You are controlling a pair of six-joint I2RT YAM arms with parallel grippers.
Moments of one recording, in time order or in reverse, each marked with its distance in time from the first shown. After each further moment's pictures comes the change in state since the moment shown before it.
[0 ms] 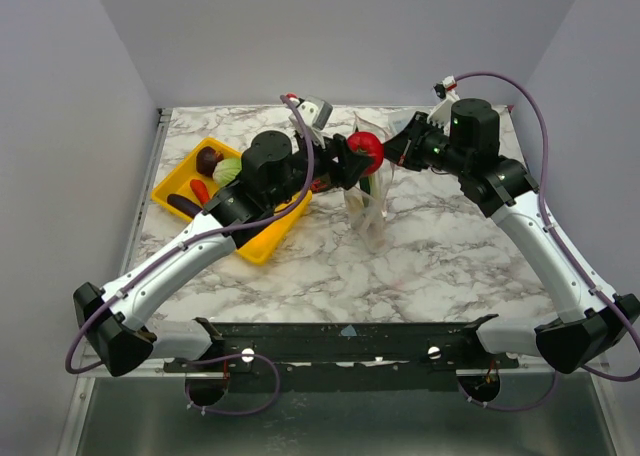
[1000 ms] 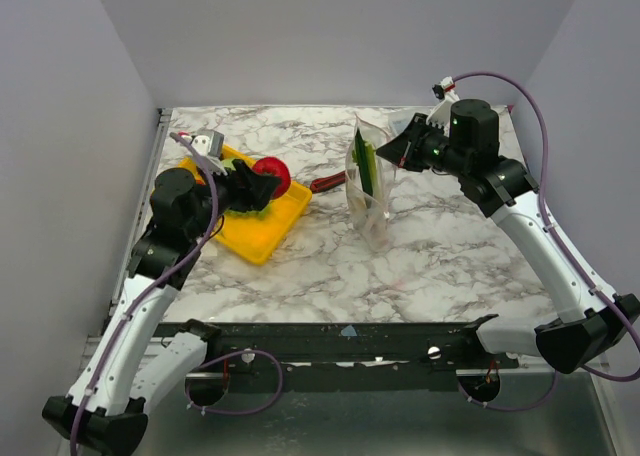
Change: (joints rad) left arm 0.480 -0.411 -0.343 -0.298 0.143 -0.076; right arm 0.000 0.000 0.000 -0.016 0.011 -0.061
